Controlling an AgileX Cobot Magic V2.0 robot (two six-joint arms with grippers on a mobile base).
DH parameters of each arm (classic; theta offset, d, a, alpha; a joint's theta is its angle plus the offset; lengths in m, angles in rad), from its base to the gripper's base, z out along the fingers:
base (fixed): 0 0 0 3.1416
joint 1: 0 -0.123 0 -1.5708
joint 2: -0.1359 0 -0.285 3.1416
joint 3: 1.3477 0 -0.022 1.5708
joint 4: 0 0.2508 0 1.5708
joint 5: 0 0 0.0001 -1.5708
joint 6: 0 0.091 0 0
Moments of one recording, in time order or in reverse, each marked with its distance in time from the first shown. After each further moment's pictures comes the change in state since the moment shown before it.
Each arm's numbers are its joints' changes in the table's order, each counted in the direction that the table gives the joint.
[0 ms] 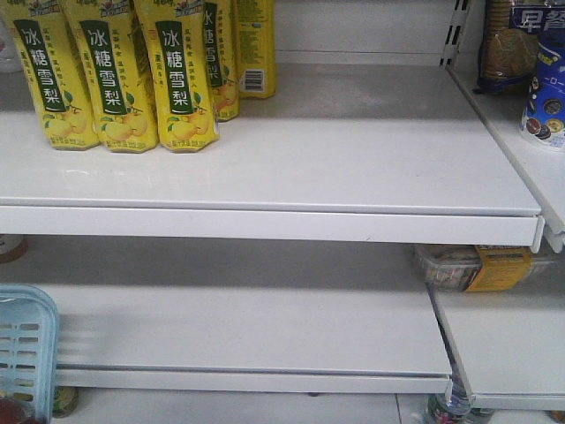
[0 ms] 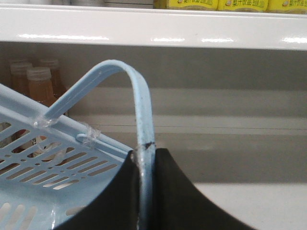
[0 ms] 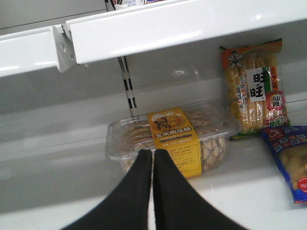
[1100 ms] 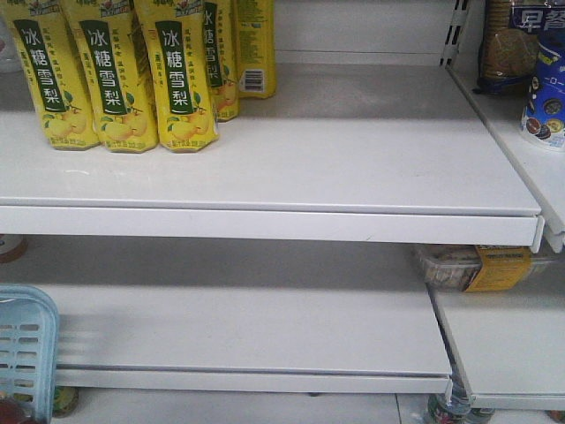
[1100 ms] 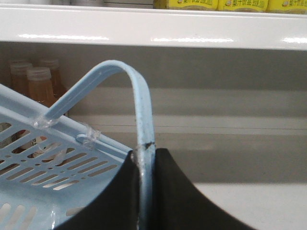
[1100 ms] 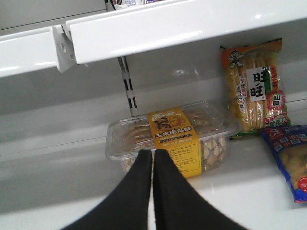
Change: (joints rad) left arm 0.000 0.000 0.000 0.000 0.000 0.000; right arm 0.000 0.000 0.000 0.002 0.000 -0.001
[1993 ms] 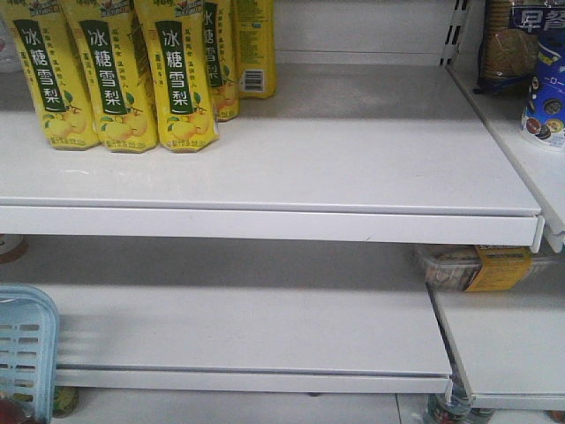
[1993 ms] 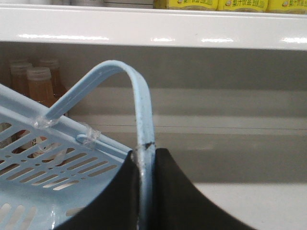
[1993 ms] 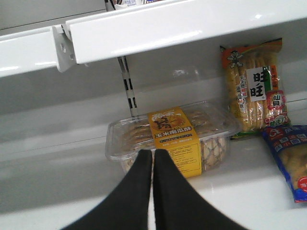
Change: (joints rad) left arm 0.000 0.000 0.000 0.000 0.000 0.000; right arm 0.000 0.000 0.000 0.000 0.000 0.000
